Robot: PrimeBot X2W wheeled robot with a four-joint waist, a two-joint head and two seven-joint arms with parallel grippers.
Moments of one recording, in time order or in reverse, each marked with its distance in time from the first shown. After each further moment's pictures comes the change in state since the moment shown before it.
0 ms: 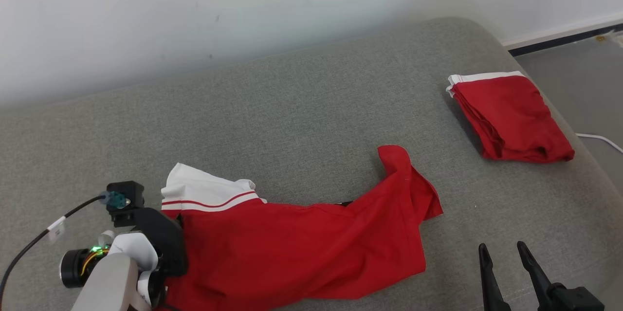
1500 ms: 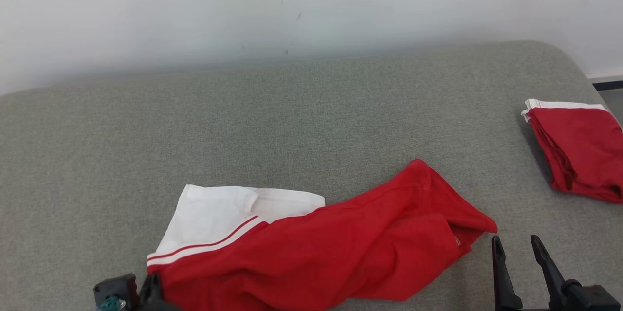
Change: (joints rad) left arm 0.553 -0.023 -0.011 -0.677 0.029 0.278 -0.119; right arm -0.014 0.003 -0.038 -0.003 0.016 0.000 -0.024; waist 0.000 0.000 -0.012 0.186
